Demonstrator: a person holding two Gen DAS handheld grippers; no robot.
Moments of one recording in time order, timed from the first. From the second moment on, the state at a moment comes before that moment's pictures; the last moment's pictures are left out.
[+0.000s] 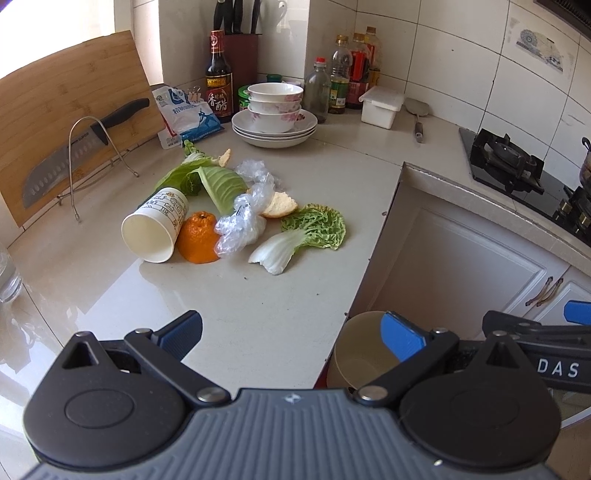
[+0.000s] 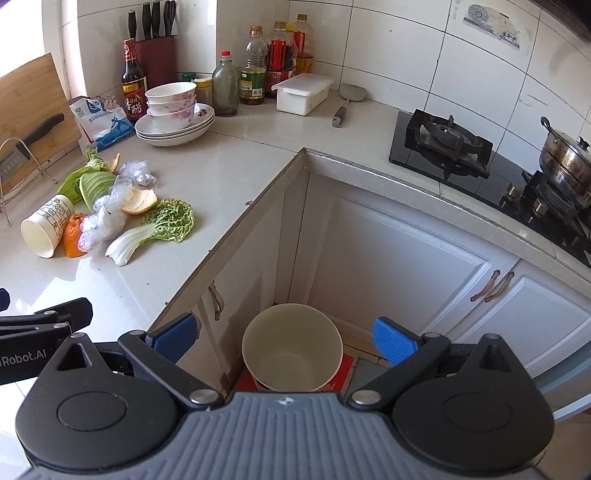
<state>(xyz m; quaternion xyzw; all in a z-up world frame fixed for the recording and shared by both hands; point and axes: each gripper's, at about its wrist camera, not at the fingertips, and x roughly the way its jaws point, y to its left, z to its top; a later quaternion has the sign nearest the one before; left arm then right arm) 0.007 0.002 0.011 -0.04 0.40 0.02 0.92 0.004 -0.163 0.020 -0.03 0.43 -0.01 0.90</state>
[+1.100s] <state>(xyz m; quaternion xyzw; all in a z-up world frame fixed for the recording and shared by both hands) 0.037 -0.040 0.015 -0.04 0.36 0.09 0.93 0.079 -0.234 0.026 -0.08 0.33 0.28 0.90</state>
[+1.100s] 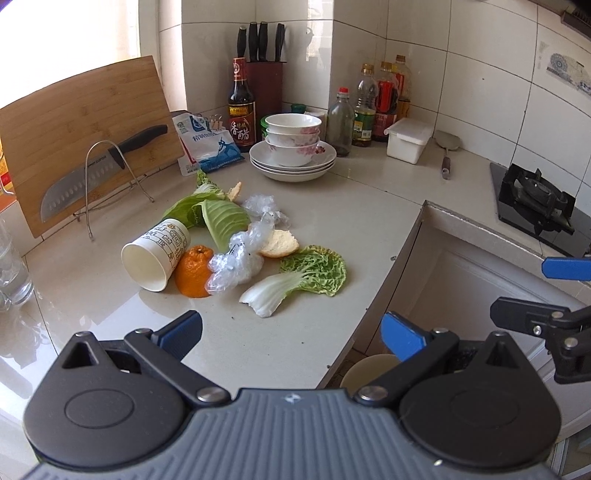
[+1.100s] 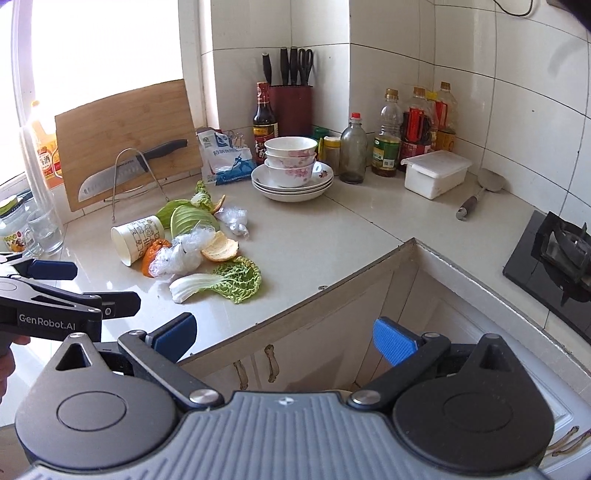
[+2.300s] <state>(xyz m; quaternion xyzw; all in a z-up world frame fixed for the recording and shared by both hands) 0.183 0.020 -0.068 0.13 0.45 -0.21 0.86 0.137 -0.139 -0.035 -0.13 0.42 0.32 0.84</state>
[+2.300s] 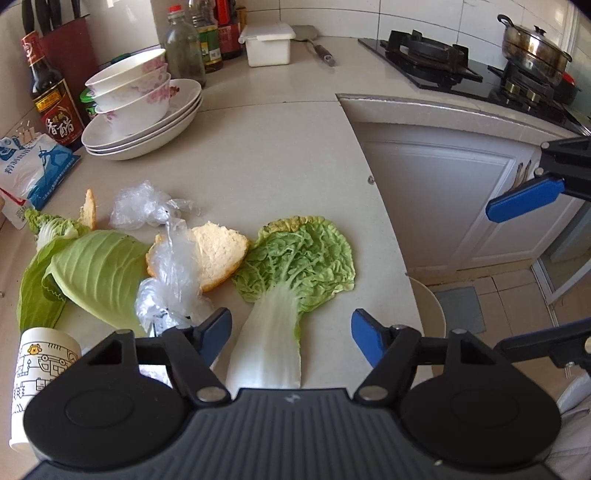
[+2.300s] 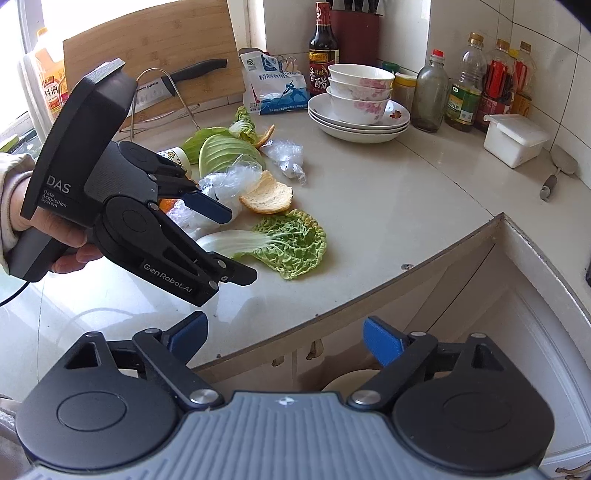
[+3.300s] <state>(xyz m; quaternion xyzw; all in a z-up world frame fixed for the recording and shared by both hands) 0.174 0.028 -0.049 0.14 0.47 -0.23 0.84 0.174 -0.138 -0.029 -0.11 0.40 0.31 0.85</state>
